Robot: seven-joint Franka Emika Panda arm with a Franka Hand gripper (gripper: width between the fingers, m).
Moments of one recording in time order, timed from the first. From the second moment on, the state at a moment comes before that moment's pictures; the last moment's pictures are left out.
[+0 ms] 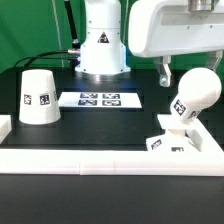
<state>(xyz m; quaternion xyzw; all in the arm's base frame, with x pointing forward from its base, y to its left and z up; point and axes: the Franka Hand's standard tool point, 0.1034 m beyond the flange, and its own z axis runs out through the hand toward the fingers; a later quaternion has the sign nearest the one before) 0.605 0.110 0.126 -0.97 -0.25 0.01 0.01</state>
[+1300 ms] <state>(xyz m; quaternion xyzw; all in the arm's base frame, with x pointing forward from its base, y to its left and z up) 0.648 0.110 0.126 -0.96 -0.24 0.12 0.01</state>
